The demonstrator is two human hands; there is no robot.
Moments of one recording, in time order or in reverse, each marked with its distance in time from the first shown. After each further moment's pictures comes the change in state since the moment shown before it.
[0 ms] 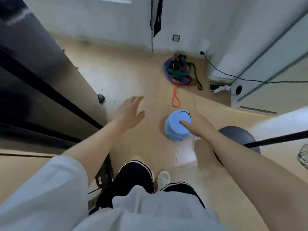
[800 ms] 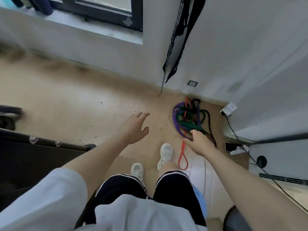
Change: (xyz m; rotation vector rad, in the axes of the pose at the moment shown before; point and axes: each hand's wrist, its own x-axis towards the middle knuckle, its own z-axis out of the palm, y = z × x) left_hand 0.525 -0.133 -0.141 -0.058 -0.128 -0.042; right_hand 0.510 -0.170 -0.194 -0.081 -0.136 0.075
